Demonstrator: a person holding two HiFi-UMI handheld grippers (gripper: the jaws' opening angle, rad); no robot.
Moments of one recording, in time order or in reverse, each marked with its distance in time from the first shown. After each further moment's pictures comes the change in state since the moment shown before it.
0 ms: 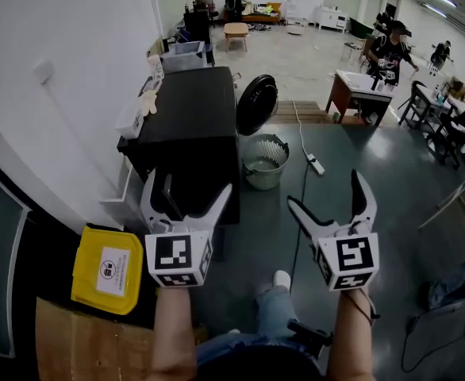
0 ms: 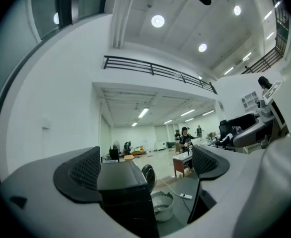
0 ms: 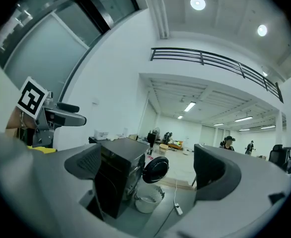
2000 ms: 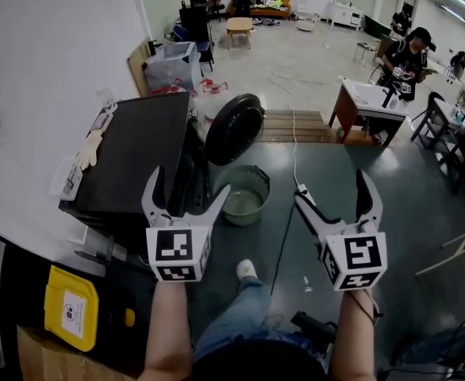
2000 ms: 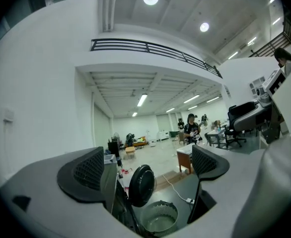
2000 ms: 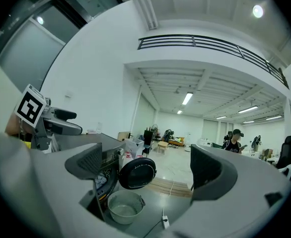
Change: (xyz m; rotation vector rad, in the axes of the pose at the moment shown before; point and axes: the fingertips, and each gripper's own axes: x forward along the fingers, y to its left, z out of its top) left arm 0.385 -0.109 -0.042 0.057 0.136 0.036; right arm 0.261 -0.312 -0.082 0.053 0.019 0.034
